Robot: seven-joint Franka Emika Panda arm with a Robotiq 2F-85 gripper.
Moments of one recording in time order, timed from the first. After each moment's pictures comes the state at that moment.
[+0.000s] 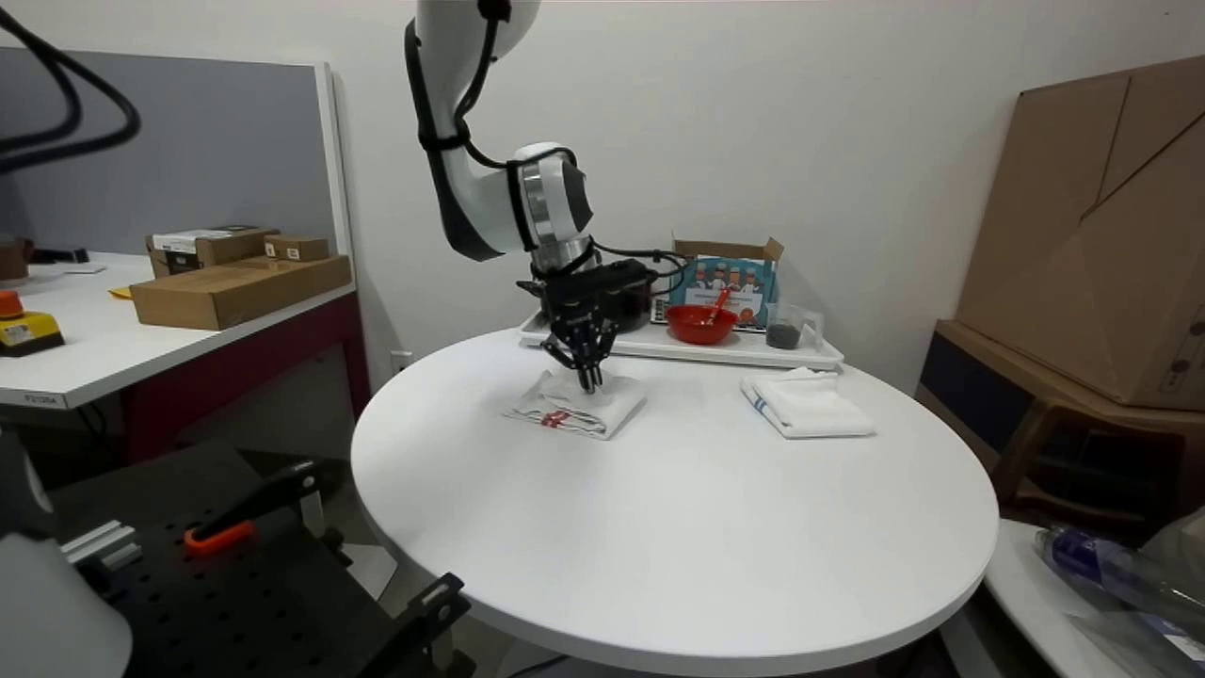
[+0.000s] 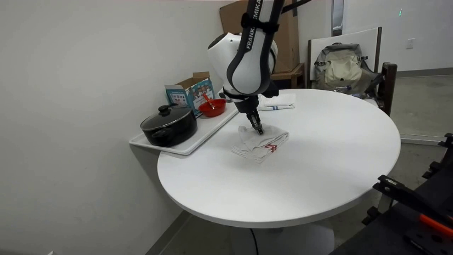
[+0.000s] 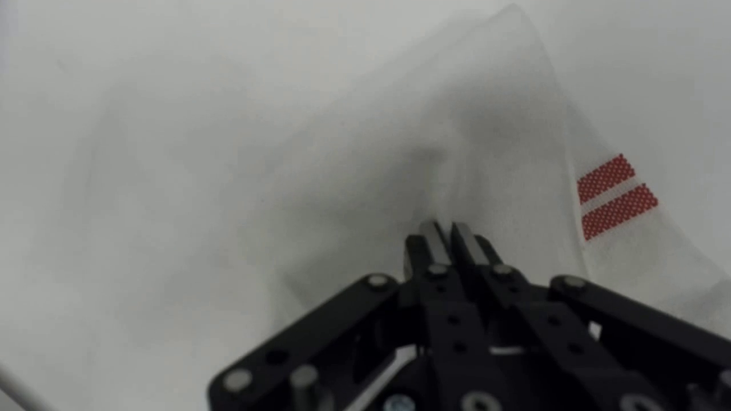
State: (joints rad) arm 0.20 0.74 0.02 -1.87 -0.61 2.56 -0.43
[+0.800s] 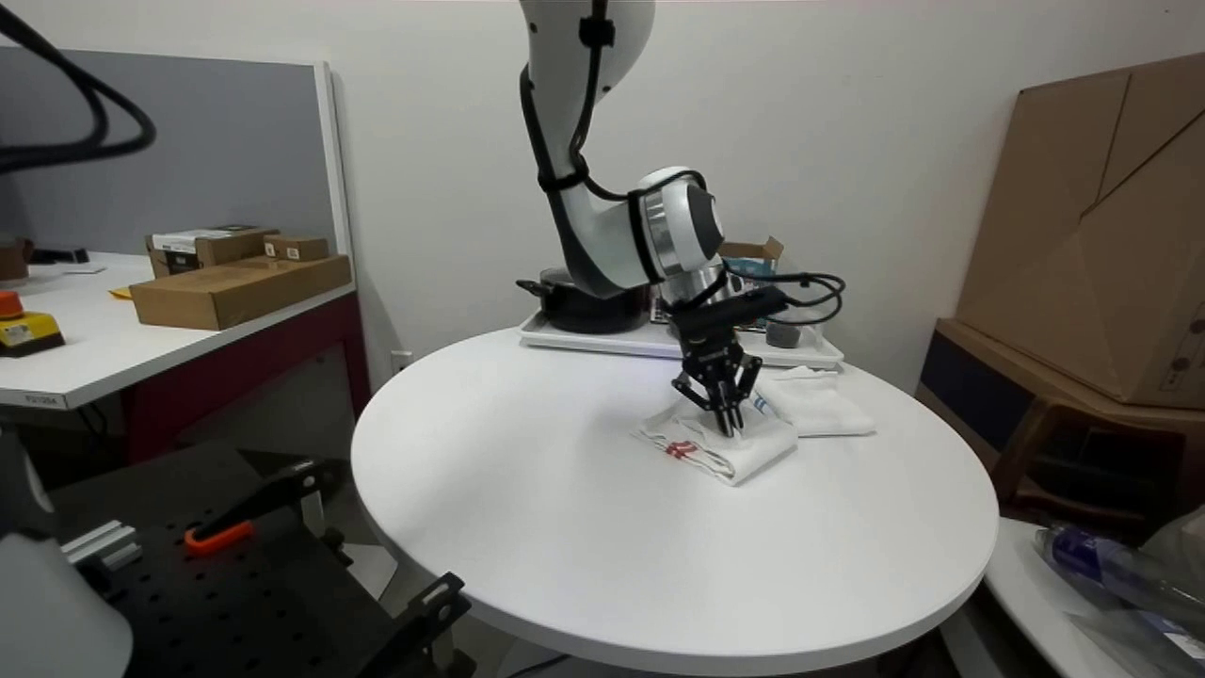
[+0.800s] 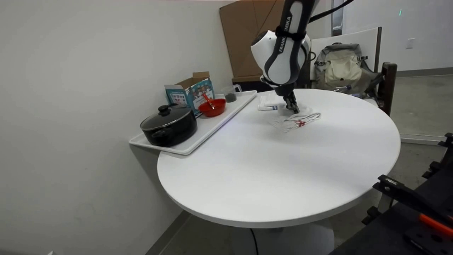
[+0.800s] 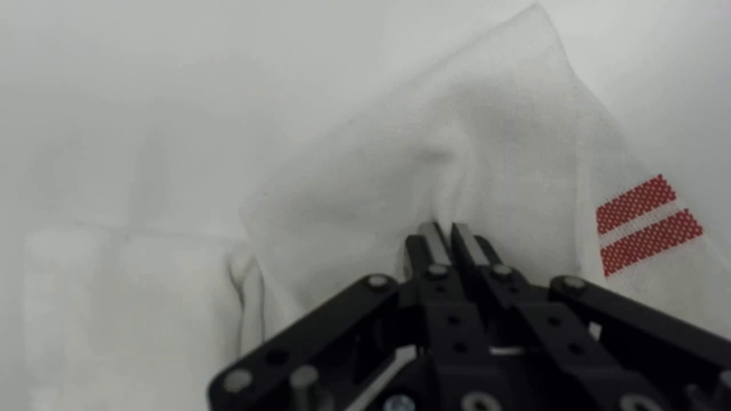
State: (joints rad) arm 0.04 0.86 -0.14 -1.70 -0.60 2.54 -0.35
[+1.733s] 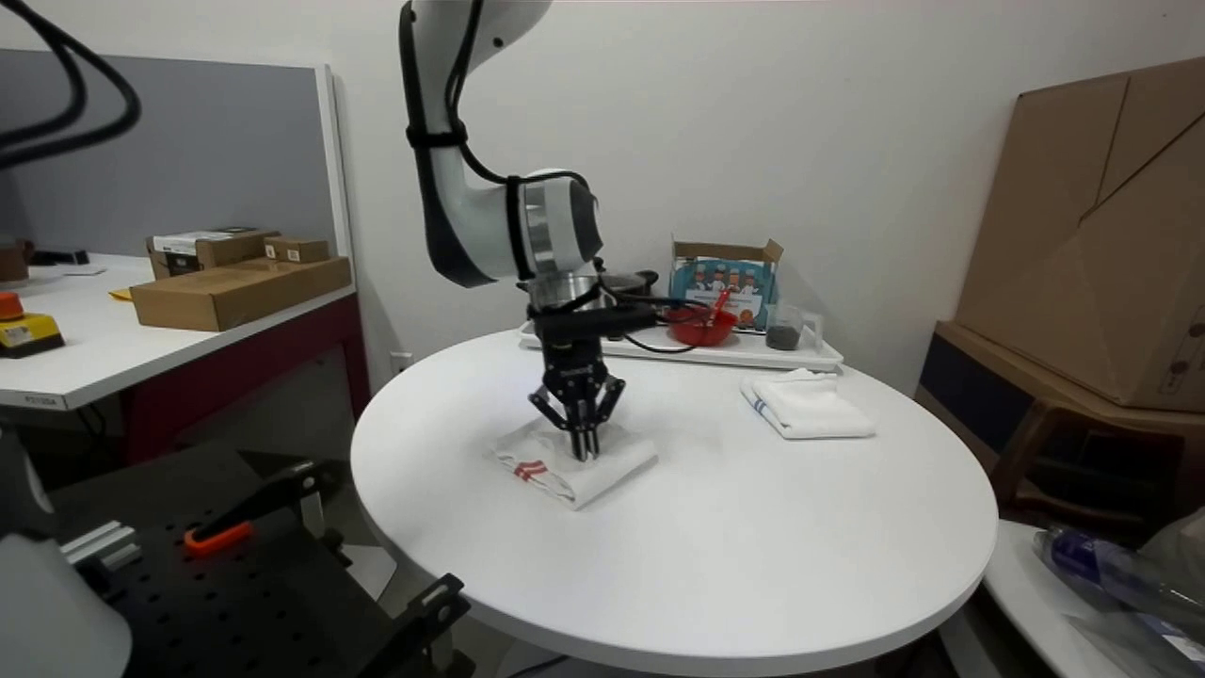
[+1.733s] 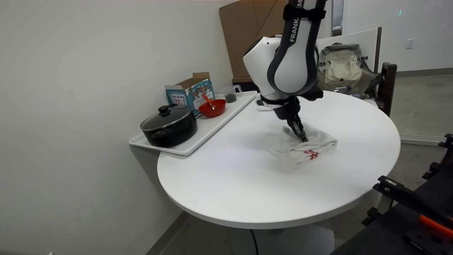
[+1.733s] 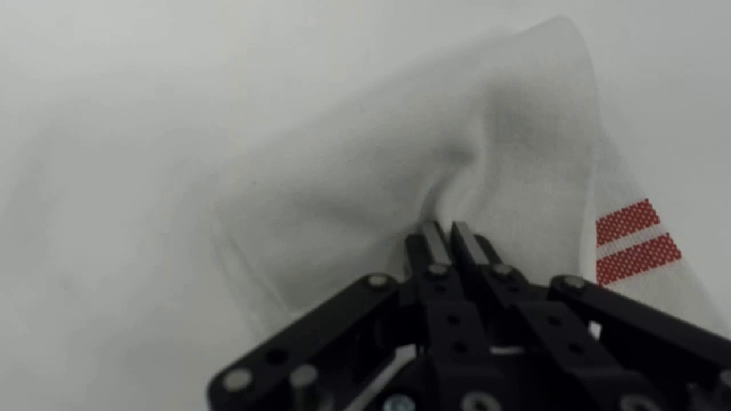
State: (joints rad) arm 0.10 0.63 0.01 -2.16 -0.66 2.54 -0.35
